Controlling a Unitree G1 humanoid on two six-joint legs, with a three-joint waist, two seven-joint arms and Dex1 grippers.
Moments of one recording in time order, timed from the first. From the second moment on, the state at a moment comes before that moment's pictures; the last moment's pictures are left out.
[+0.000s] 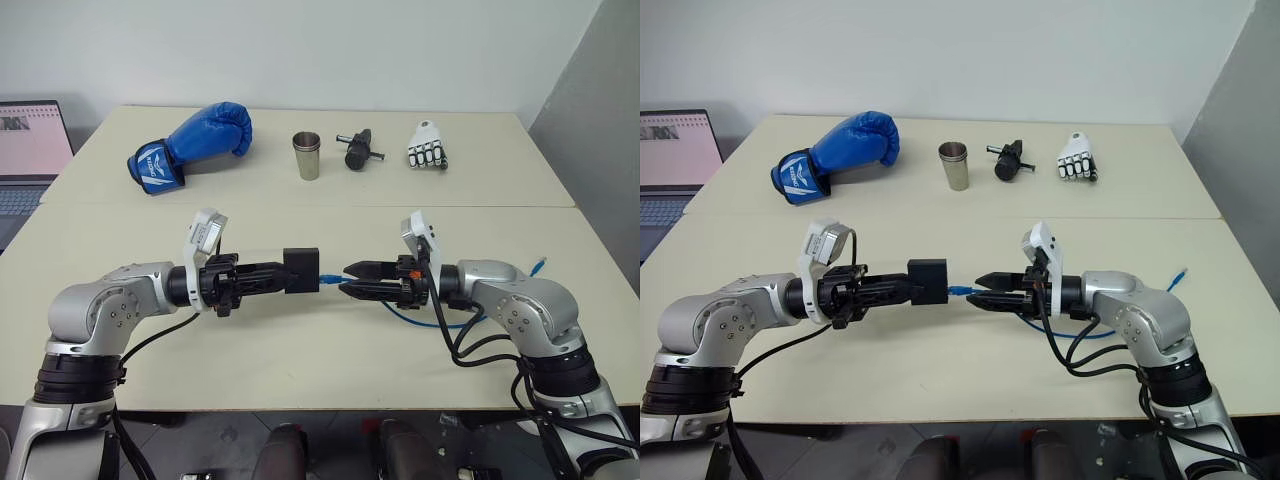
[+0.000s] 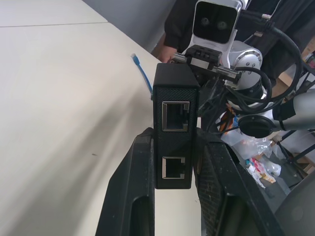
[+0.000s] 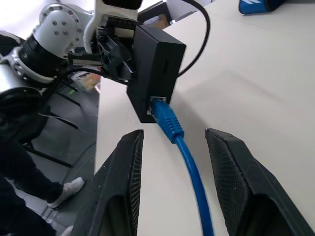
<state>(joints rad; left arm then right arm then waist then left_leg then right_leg) -0.43 0.76 0.10 -0.04 -0.86 0.93 -1.22 -0.53 -0.44 0.14 -0.25 0.71 0.91 0.88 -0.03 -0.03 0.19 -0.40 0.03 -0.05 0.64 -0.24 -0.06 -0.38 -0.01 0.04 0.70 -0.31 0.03</state>
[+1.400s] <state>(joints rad) -0.44 0.76 0.09 -0.04 -0.86 0.93 -1.23 -0.57 -0.35 0.14 -0.21 0.73 0.99 0.83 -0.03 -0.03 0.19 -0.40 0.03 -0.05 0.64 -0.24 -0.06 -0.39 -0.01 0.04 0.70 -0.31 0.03</state>
